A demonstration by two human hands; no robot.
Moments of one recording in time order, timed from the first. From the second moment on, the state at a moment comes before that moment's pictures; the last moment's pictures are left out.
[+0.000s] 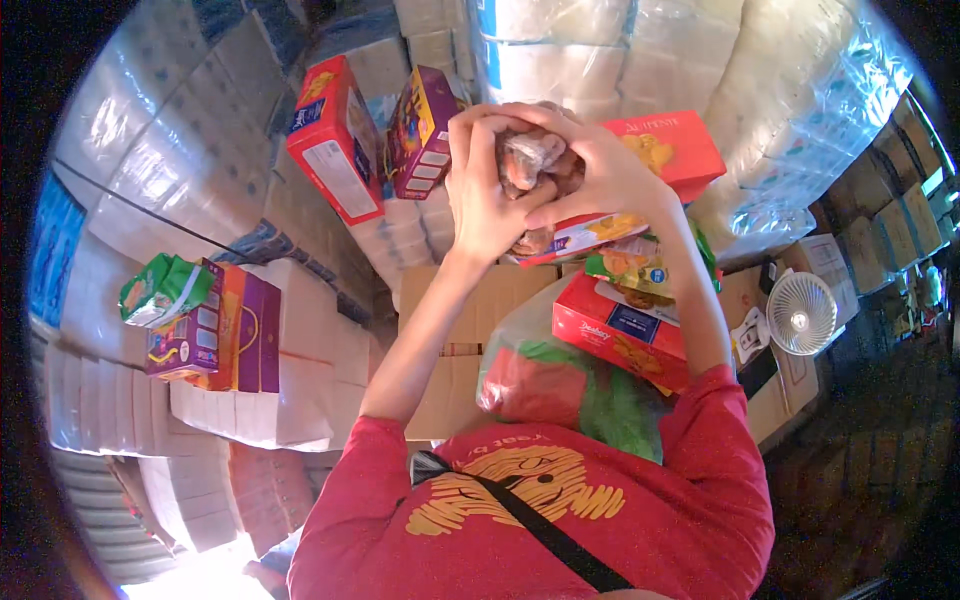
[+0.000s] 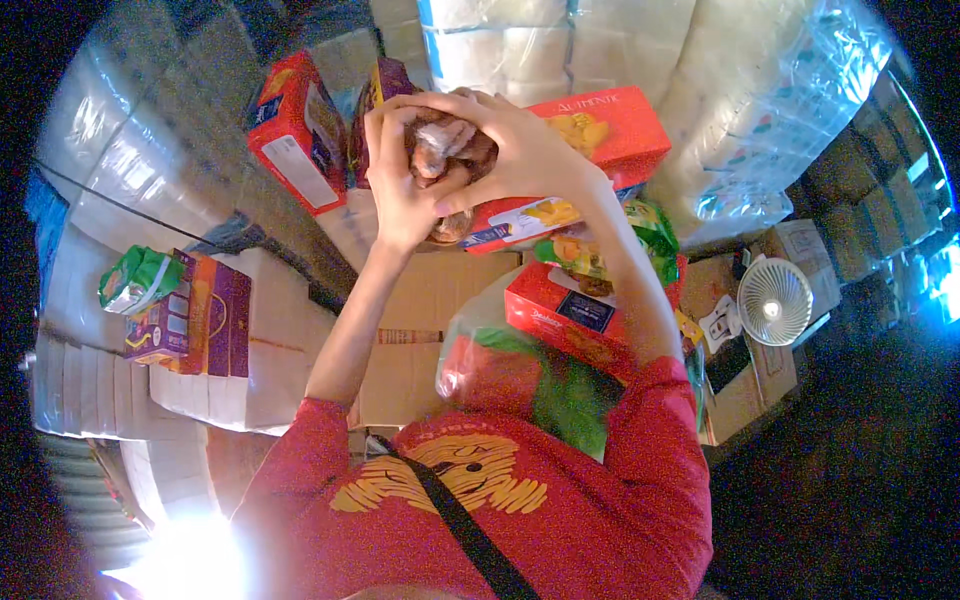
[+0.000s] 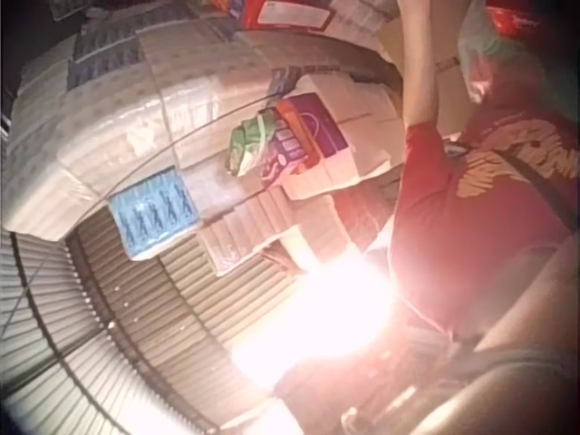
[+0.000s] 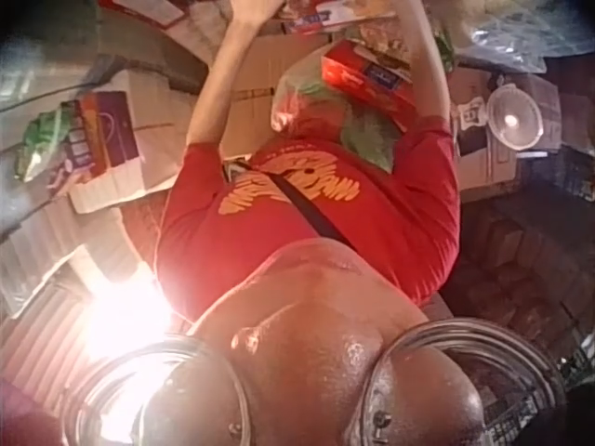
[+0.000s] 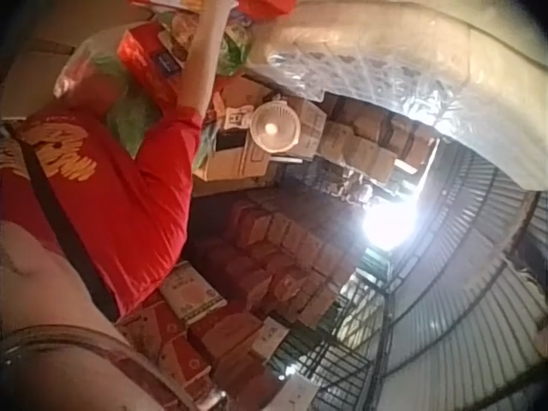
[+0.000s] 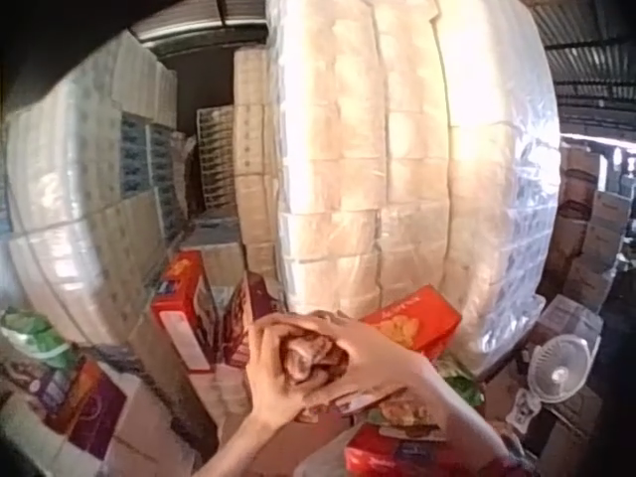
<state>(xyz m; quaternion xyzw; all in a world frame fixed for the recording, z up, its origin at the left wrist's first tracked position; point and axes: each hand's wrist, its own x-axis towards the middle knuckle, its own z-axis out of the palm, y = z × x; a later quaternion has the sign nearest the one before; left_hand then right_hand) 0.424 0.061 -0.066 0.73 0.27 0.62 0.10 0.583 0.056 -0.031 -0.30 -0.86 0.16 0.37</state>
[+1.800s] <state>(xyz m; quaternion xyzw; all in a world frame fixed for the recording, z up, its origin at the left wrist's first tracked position) 0.445 -0.011 -0.100 0.74 0.19 0.52 0.37 0.572 -0.073 -0.021 -0.31 -0.80 -0.13 0.49</state>
